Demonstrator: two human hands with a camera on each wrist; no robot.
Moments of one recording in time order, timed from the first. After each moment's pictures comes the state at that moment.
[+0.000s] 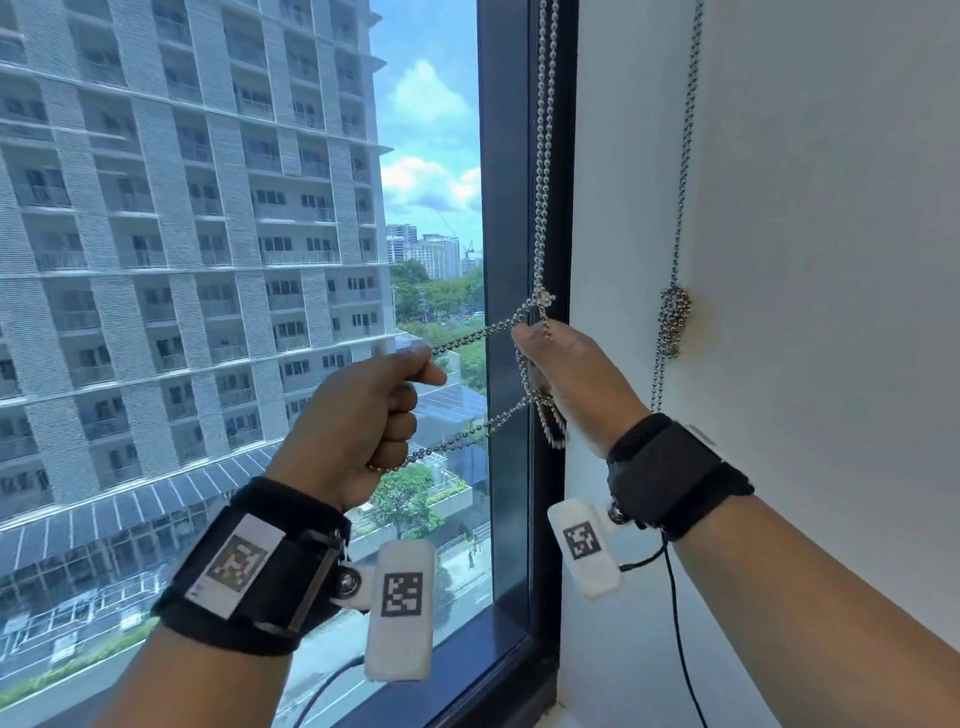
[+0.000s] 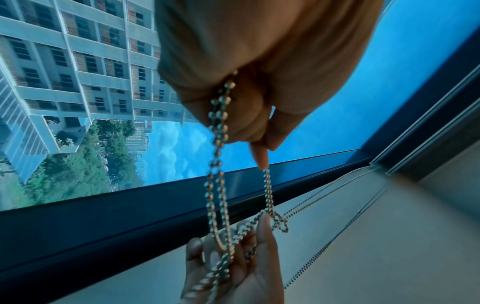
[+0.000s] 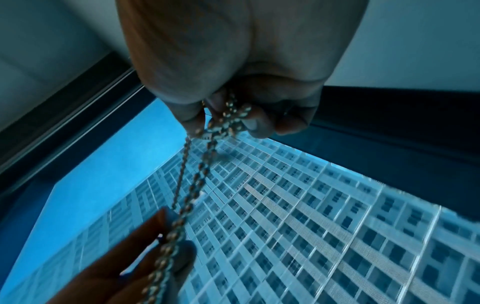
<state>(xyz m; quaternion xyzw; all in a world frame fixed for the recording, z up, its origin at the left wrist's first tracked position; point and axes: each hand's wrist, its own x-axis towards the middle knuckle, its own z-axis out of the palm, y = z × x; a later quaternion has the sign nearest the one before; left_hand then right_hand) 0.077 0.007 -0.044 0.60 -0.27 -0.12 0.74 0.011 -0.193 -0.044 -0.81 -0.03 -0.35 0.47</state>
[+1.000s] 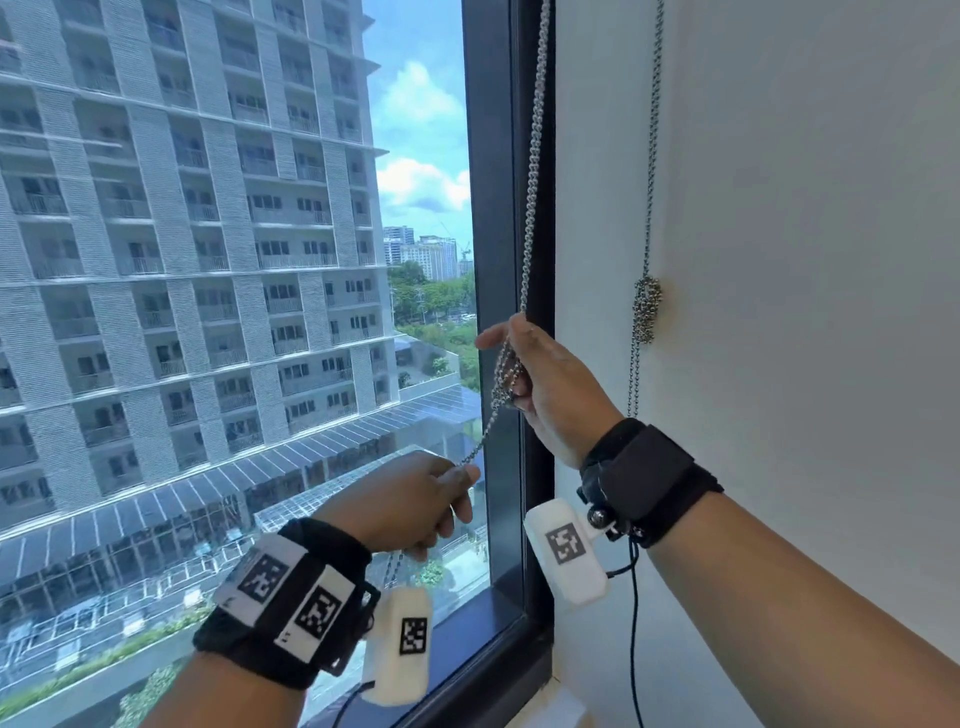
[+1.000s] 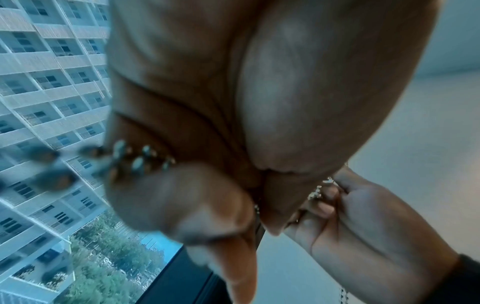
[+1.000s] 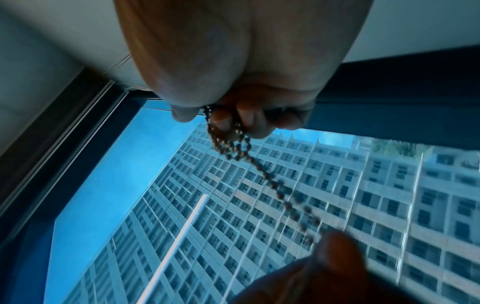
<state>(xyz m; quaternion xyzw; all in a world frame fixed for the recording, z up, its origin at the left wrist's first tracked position) 0.038 0.011 -0.092 0.86 -0.35 -0.14 0.34 -0.013 -0.164 -0.059 -0.70 -0.12 -0.30 0.64</state>
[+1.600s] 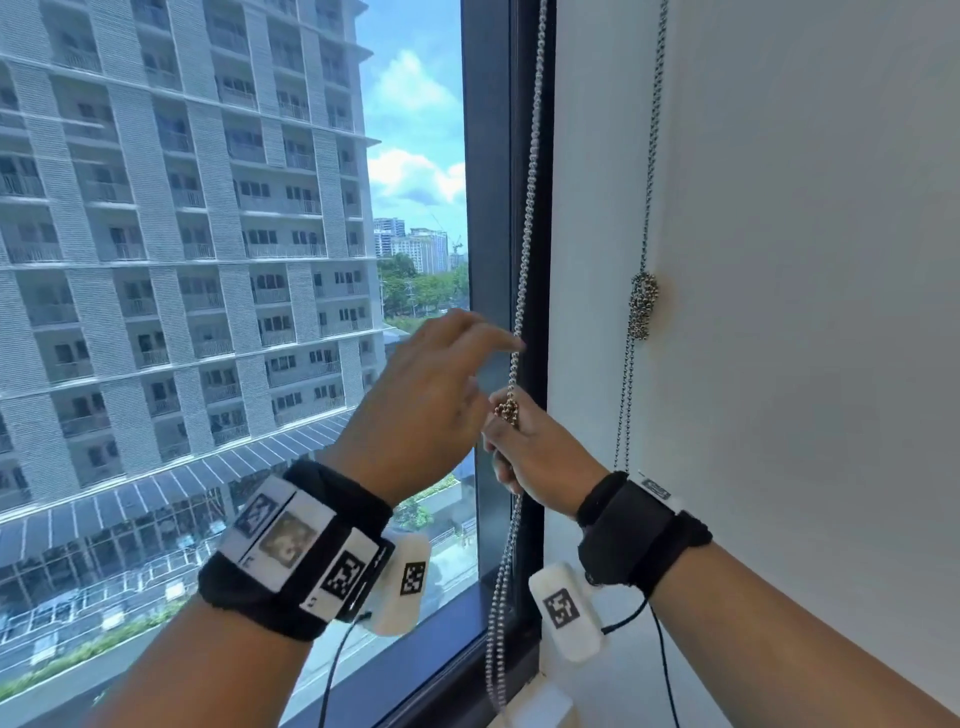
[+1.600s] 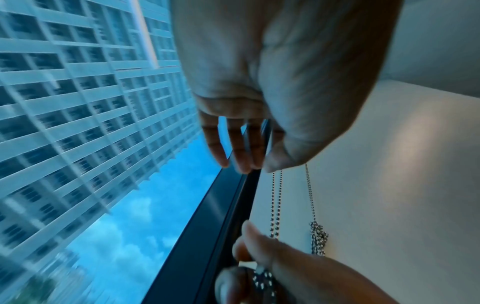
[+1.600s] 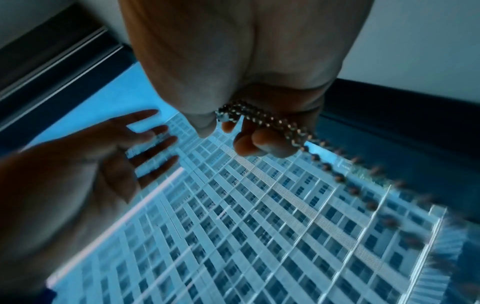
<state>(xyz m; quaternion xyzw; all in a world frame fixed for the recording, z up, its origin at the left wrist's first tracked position) 0.018 -0.005 -0.040 0.71 -0.54 0.33 0.30 -0.009 -0.170 -0.109 -0.82 -0.05 -0.24 0.51</state>
